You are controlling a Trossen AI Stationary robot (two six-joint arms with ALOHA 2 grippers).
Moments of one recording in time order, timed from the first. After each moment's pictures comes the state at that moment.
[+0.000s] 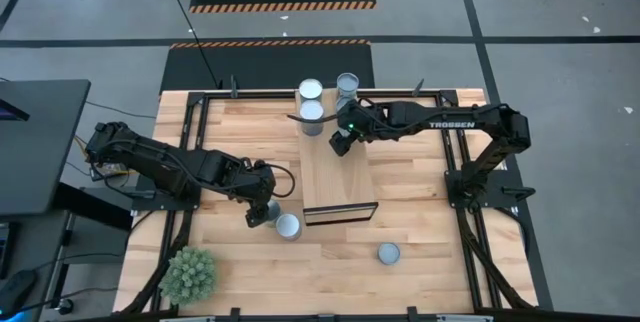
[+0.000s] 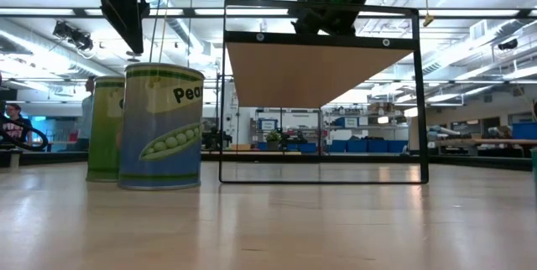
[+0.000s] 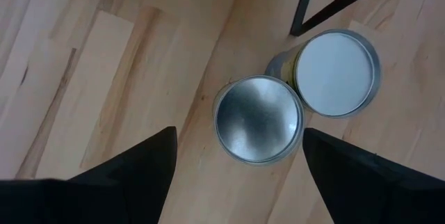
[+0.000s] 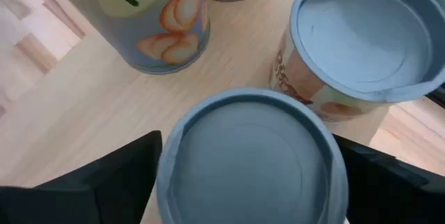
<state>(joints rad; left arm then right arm) -0.27 1.37 1.18 -1.03 -0.15 -0.64 -0.17 1.61 1.38 -0.74 0.34 0.58</state>
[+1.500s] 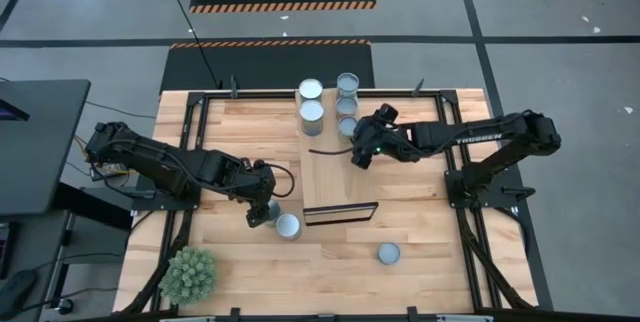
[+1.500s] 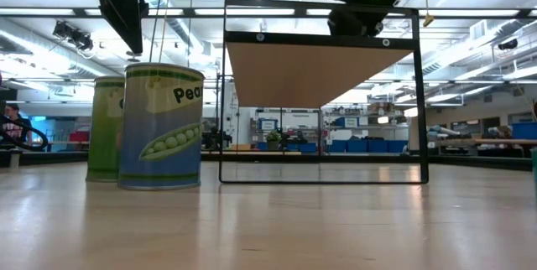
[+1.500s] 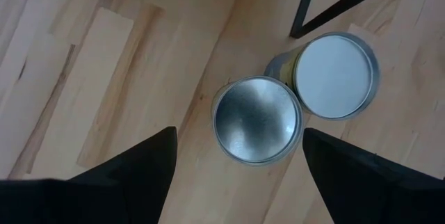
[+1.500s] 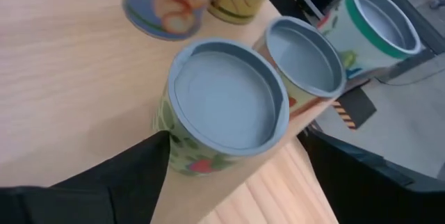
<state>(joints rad) -0.27 1.37 1.18 -1.03 -0.15 -0.67 -0.04 1.39 1.07 -0.51 0.66 0.12</state>
